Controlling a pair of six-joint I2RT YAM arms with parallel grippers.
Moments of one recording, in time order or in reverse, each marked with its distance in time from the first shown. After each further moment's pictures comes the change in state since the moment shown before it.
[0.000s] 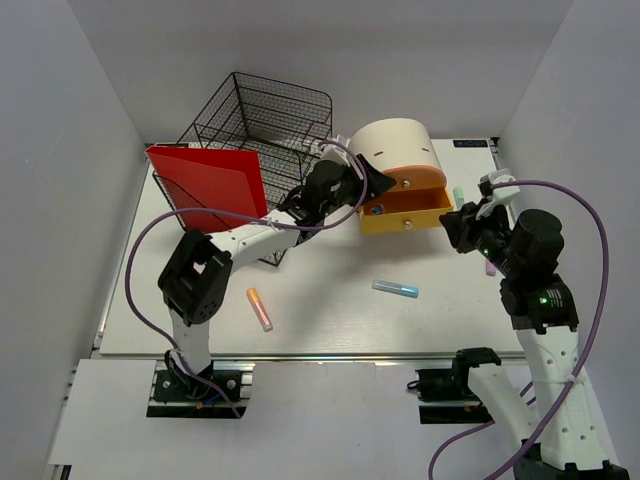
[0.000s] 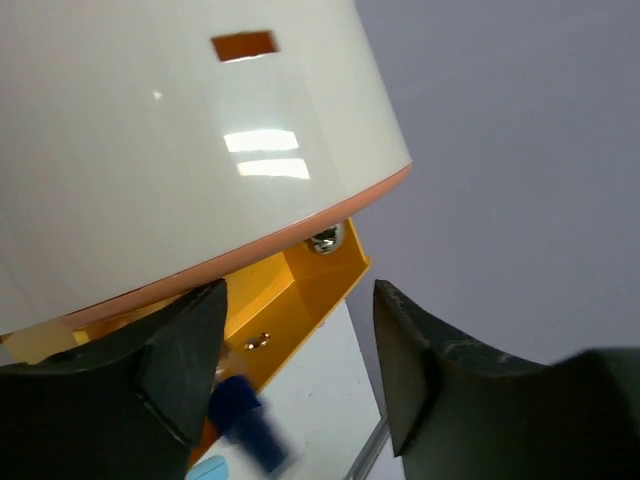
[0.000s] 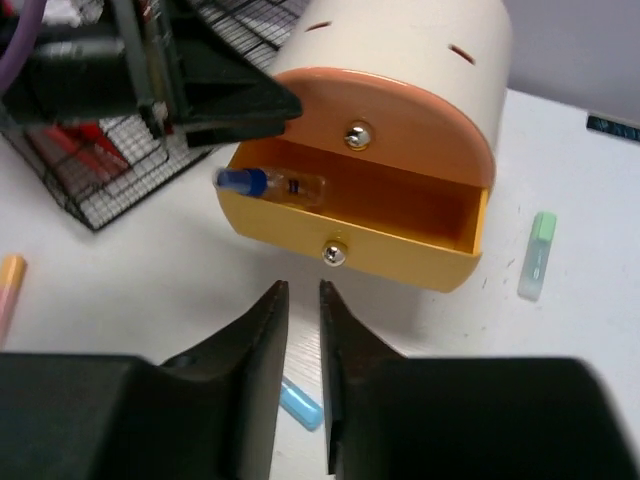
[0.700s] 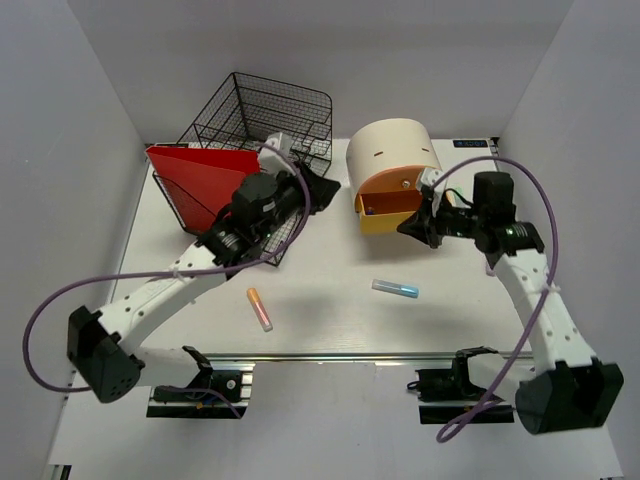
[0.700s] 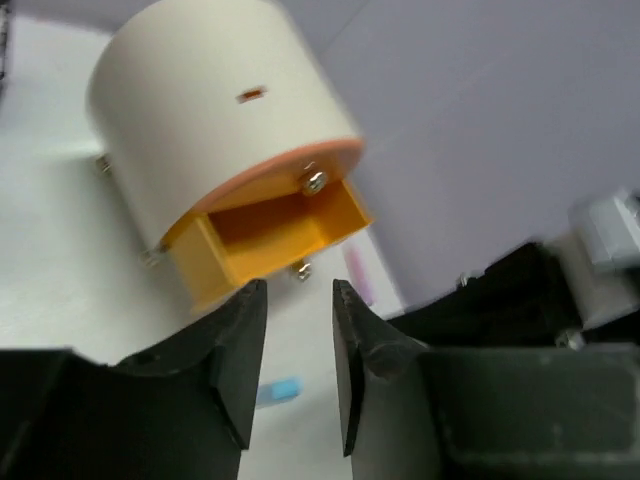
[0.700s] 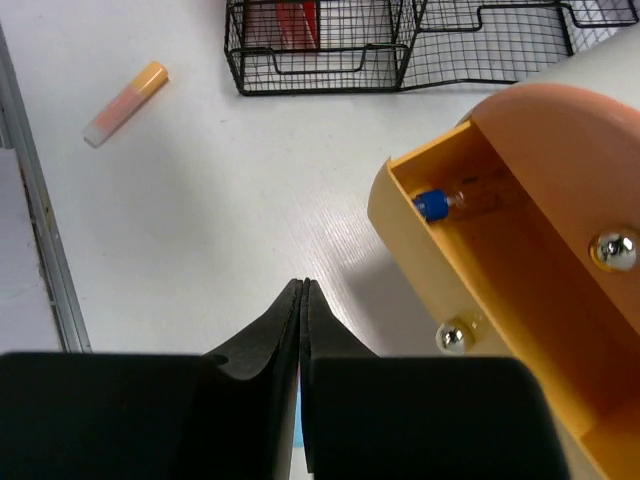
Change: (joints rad) left arm 0.000 -0.589 -0.215 -0.266 -0.145 0.272; right arm 0.024 0.374 0.069 -0.099 -0.593 -0.557
